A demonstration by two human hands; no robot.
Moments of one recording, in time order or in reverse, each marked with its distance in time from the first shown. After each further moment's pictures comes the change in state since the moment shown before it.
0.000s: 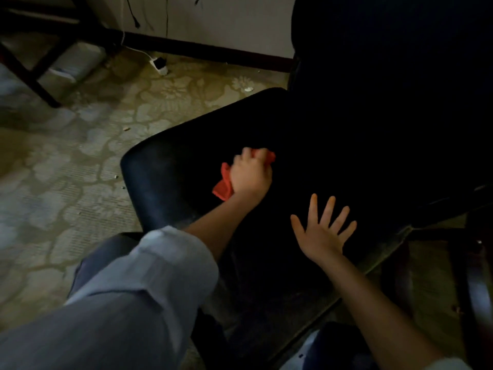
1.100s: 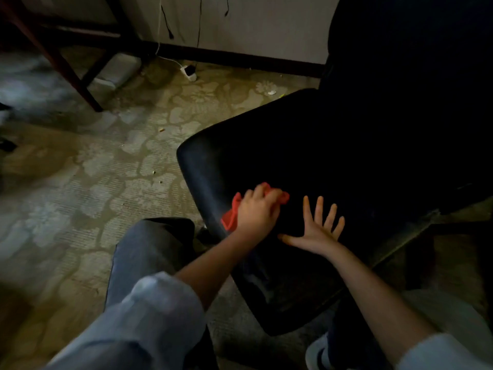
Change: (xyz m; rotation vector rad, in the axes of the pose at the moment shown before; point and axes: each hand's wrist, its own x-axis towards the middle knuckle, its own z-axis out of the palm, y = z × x) left_hand -0.126 -0.077 -0.038 0.074 0.017 0.152; right_hand -0.067 -0.067 0.010 0.084 -0.241 -0.201
